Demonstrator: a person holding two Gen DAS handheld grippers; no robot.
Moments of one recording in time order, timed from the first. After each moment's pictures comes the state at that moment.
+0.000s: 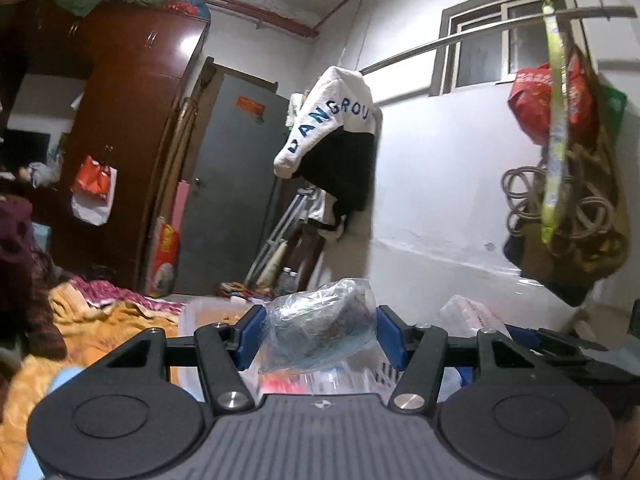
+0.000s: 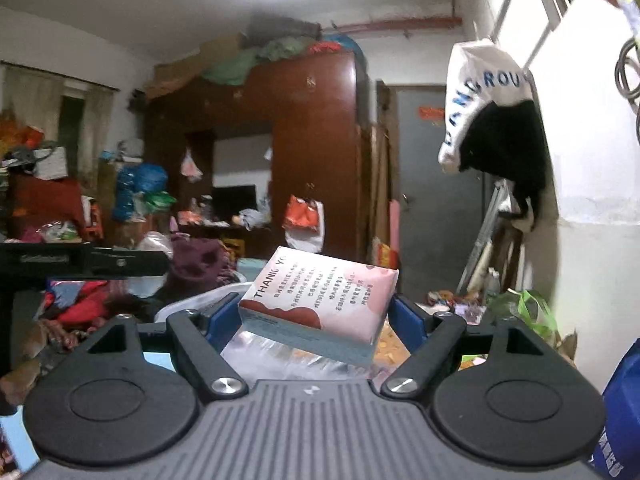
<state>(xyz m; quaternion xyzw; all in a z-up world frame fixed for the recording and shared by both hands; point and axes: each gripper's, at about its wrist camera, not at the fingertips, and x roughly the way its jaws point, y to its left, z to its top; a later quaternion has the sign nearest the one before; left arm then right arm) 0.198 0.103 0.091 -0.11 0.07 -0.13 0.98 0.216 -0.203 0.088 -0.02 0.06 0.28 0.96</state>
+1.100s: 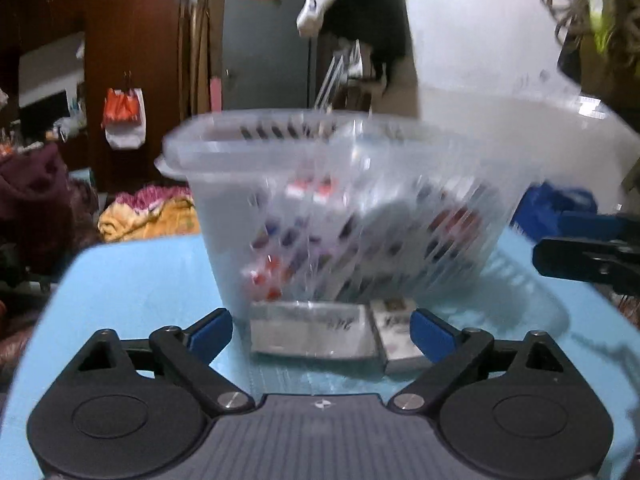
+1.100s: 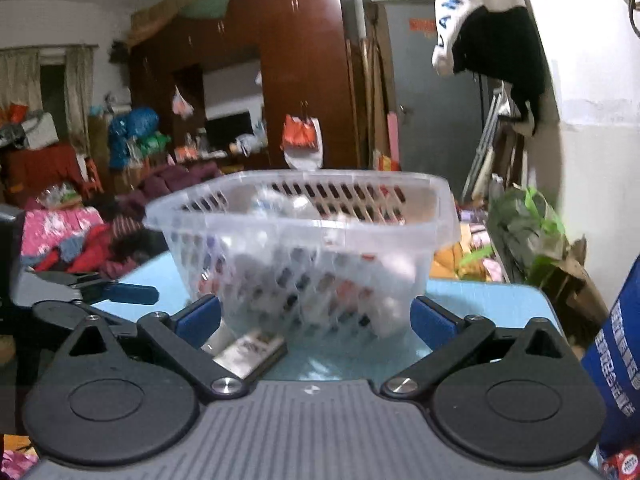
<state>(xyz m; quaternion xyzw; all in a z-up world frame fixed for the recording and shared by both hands) 0.210 0.051 -0.008 0.00 0.27 -0.06 0.96 0.206 -0.209 0.022 -0.02 0.19 0.28 0.94</state>
